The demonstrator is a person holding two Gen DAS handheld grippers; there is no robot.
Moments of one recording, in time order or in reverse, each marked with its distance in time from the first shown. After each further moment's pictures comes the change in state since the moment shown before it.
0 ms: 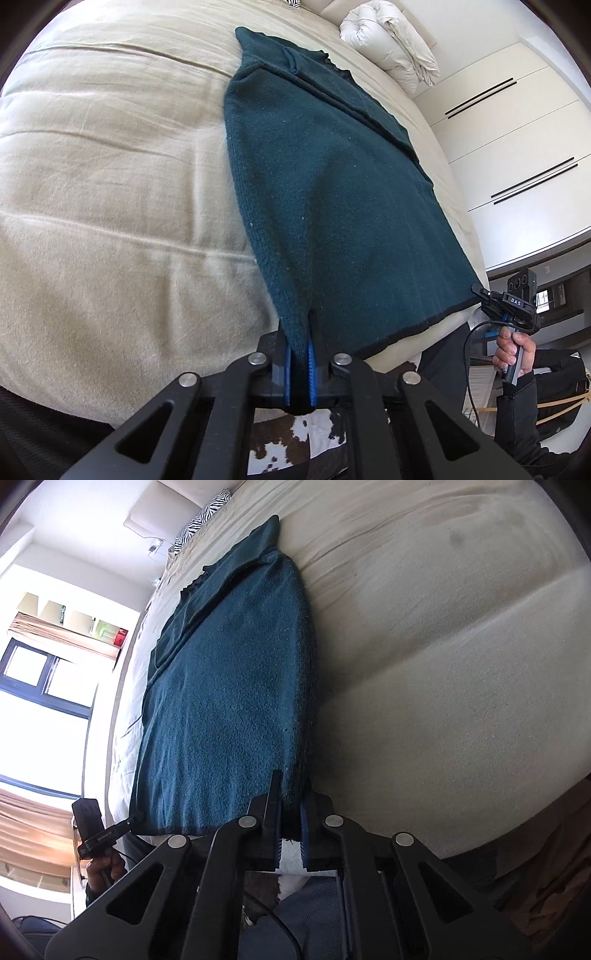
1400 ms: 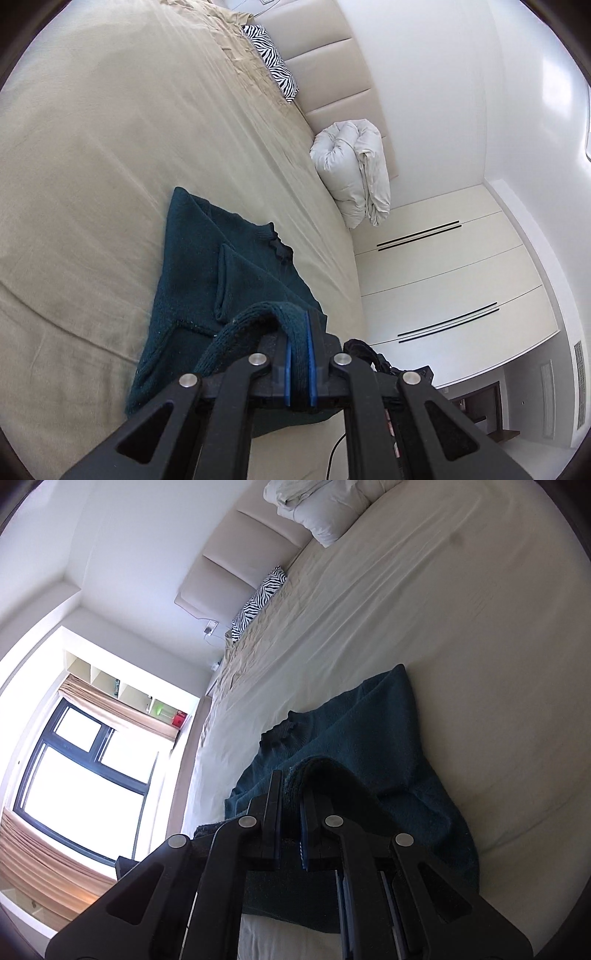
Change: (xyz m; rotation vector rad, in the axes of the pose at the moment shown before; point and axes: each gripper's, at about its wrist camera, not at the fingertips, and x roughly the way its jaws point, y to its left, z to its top) left arm -0.006 0.037 0.258 -0.282 -0.338 -0.390; right arm 0.063 0.105 0.257 0.028 -0.300 0.198
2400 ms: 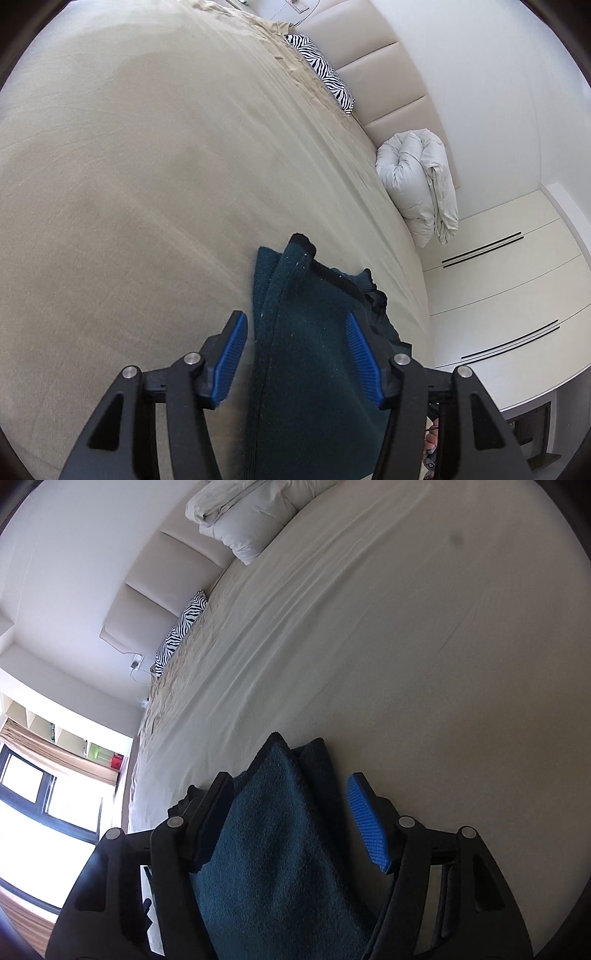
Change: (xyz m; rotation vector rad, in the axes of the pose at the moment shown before) left arm 0.048 0.071 0.047 0.032 -0.048 0.258; right arm 0.111 -0.076 0.064 0.069 -0.054 -0.269
